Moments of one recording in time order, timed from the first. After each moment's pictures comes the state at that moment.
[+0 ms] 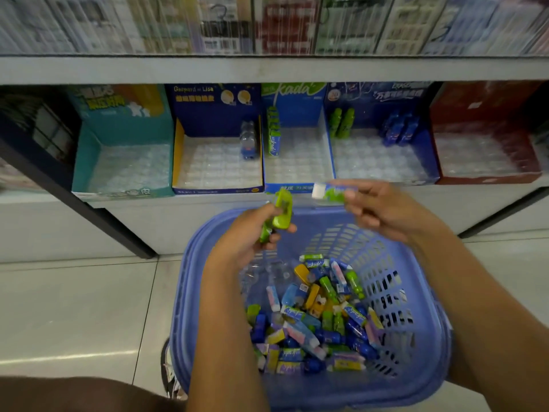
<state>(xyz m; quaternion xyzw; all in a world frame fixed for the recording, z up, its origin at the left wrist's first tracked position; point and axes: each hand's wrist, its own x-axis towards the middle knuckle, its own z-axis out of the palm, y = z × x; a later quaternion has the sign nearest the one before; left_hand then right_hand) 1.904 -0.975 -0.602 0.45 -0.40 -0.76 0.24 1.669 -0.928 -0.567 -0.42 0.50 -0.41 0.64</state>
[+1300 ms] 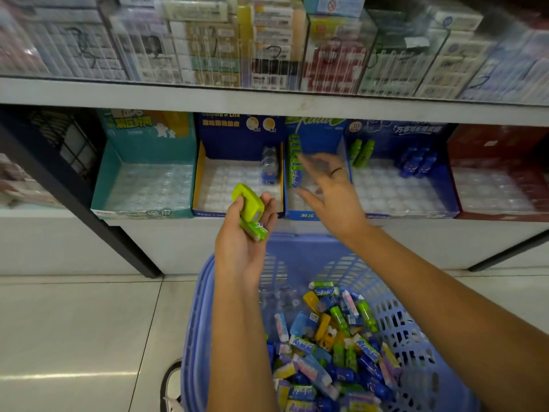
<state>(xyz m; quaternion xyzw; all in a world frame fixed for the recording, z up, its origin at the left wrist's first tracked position) 1.921 -0.989 -0.579 0.33 -0.13 -0.74 0.56 1.754 -1.011 -0.576 -0.69 0.63 -0.34 0.06</state>
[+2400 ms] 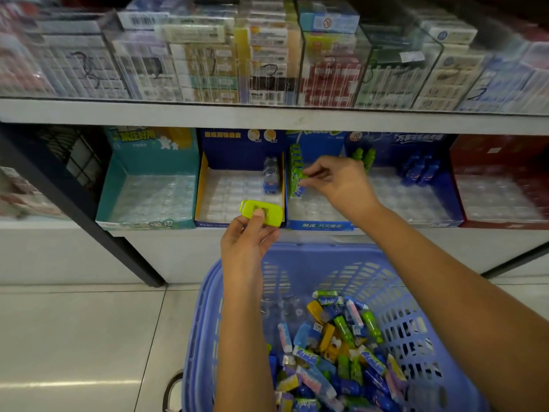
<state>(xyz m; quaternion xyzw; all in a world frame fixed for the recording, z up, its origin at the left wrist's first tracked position) 1.917 -0.984 -0.581 0.44 -0.25 -0.65 0.56 1.744 -1.034 -0.541 -0.64 0.63 -0.40 0.19</state>
